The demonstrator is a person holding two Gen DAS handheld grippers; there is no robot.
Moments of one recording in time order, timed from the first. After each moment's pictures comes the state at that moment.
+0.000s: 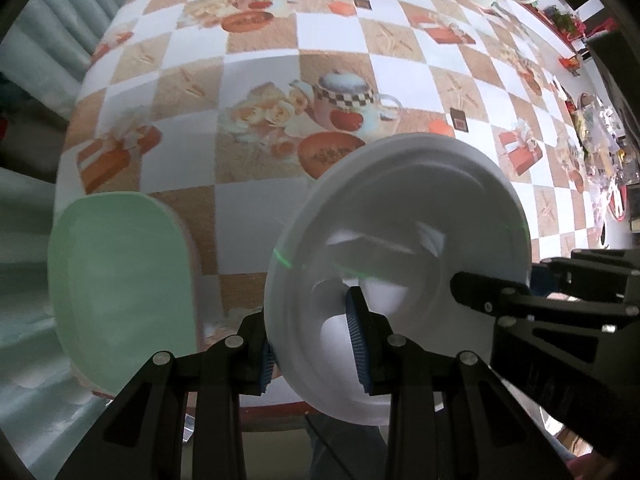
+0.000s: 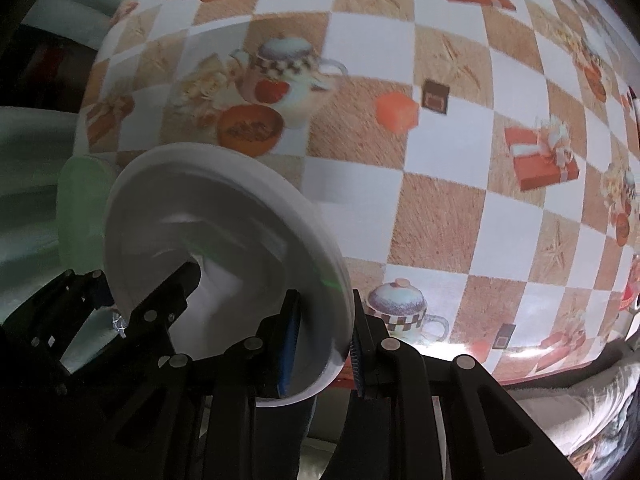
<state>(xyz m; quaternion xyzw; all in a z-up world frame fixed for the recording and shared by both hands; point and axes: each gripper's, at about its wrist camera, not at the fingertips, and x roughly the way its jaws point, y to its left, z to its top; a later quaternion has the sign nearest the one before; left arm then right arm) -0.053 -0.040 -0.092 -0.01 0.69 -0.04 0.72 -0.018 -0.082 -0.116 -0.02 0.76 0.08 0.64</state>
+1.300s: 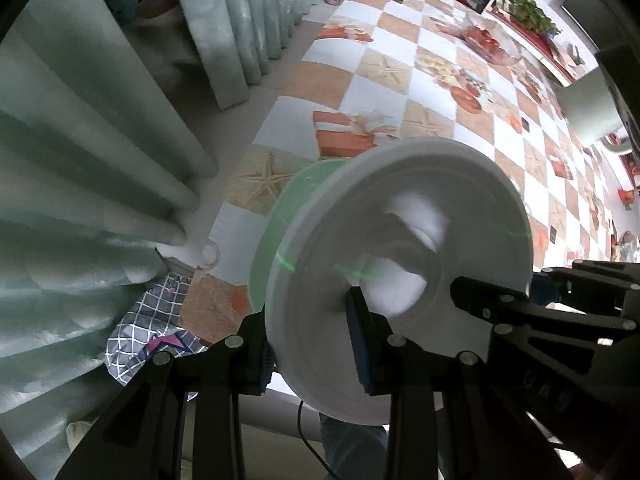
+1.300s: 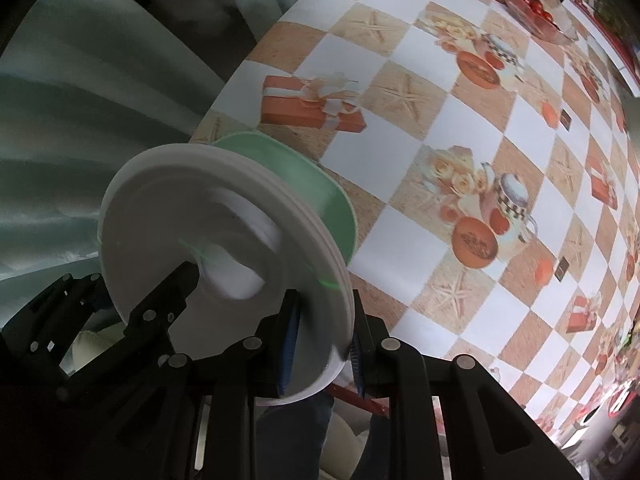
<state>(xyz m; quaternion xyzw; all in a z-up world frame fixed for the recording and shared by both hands) -0.101 0.119 -0.051 -0.13 0.65 0.13 0.74 -0.016 0.117 -0.089 -0.15 0.72 0.22 0.65</state>
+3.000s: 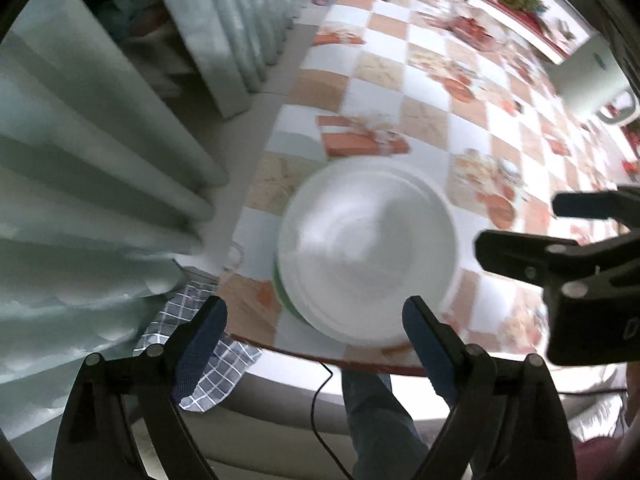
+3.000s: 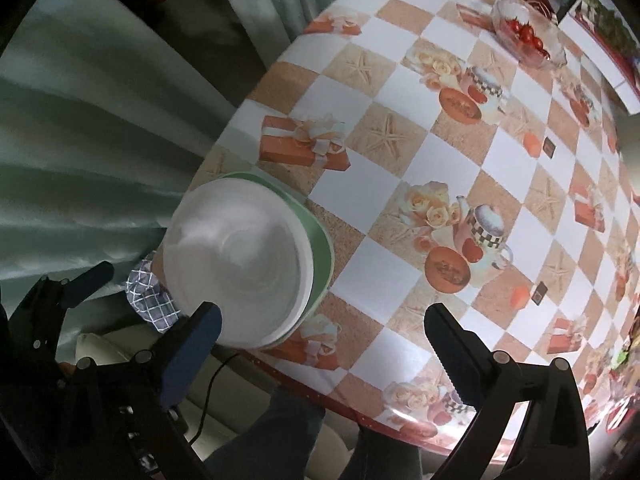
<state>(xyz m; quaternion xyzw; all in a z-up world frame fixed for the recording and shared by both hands) -0.108 0.111 -0.027 -0.08 0.66 0.11 0.74 0.013 0.106 -0.064 -0.14 0.69 0.24 0.67</state>
